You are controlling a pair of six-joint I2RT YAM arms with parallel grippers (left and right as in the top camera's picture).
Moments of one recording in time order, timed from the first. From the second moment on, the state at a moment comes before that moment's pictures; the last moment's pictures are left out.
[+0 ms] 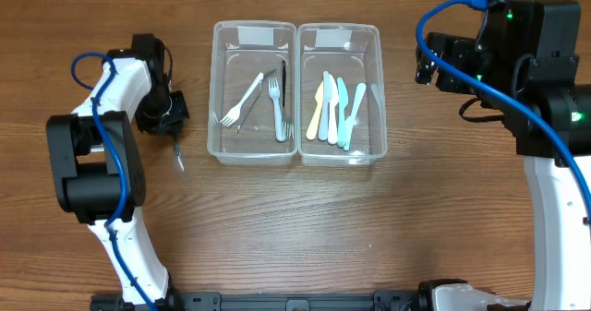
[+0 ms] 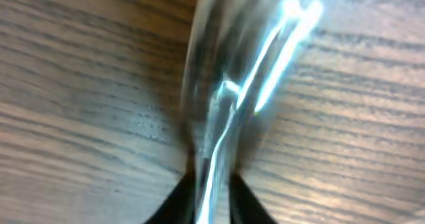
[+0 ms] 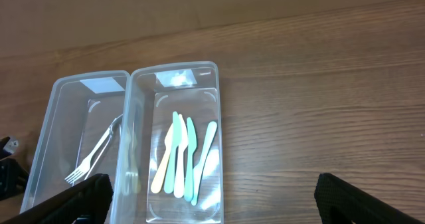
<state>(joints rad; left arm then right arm) 0.08 2.14 1.51 -0.98 0.02 -0.28 0.10 1.42 1.83 -1.18 -0.03 0.20</state>
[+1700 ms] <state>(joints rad) -0.23 1.54 1.49 -1.02 0.05 -0.18 0.10 1.42 1.83 -1.18 -0.03 0.20</state>
